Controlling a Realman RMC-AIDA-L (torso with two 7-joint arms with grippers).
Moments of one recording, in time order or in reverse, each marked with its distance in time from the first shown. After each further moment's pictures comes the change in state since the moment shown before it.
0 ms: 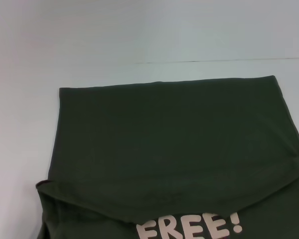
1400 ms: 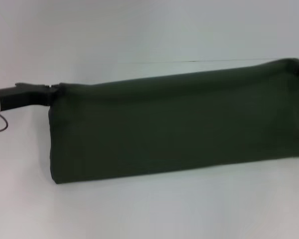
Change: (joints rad) left arm -0.534 0.108 -0.046 -0.220 -0.038 -0.765 -0.093; right arm 0.537 -0.031 0.133 0.270 0.104 0.709 -0.021
